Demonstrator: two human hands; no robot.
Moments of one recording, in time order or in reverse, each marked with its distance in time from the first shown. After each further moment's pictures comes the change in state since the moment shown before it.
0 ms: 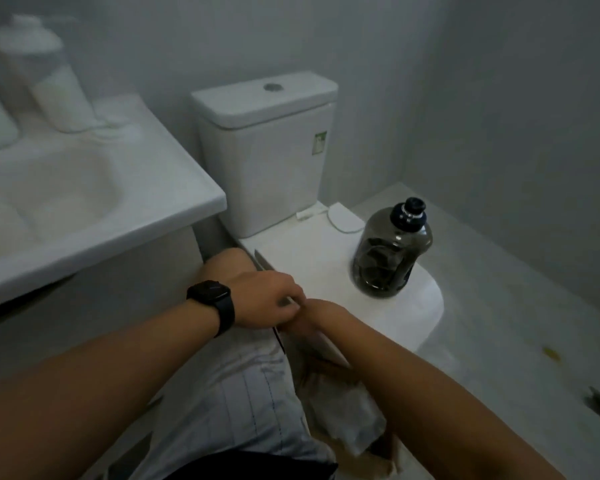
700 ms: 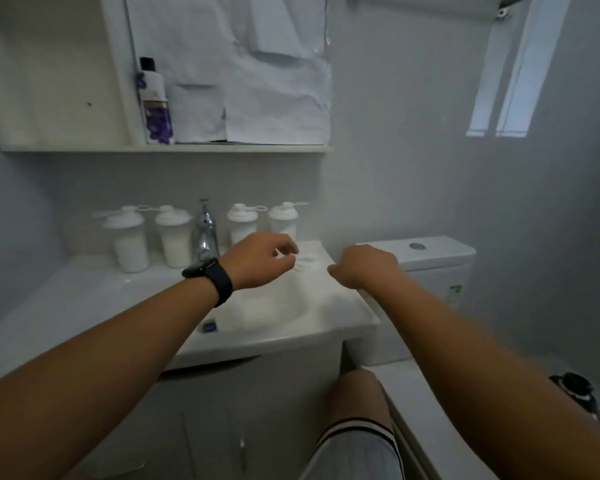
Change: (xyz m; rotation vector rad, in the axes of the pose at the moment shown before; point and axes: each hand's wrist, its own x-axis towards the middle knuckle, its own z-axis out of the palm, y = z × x) left_hand -0.231 -0.080 -0.194 -0.123 0.846 -0.487; right_hand -0.162 -0.265 -0.192 -0.381 0.719 -0.296
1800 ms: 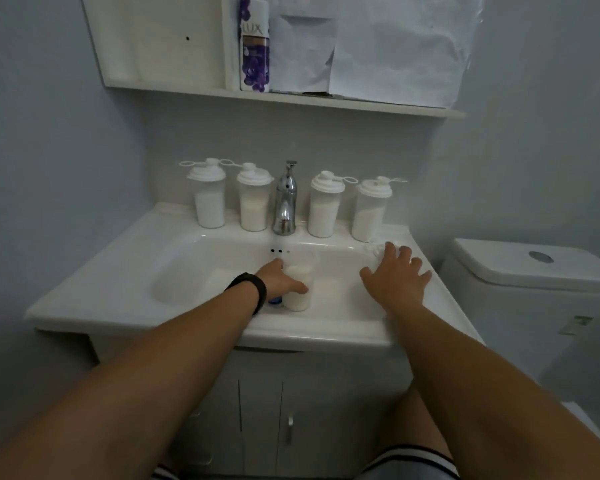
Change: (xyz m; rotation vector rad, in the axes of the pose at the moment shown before) left_hand -0.005 -0.189 0.067 -0.428 -0.072 -0.779; right_hand 0.116 -0.081 0.139 0.195 0.188 0.008
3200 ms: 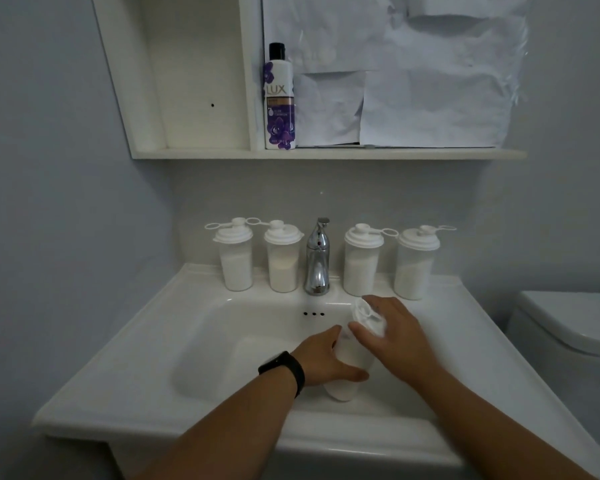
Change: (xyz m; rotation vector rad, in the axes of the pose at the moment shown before) left_hand 0.027 -0.008 0.007 0.100 -0.152 0.254; right_hand 0.013 -0.059 0.026 0.710 0.049 -0.507
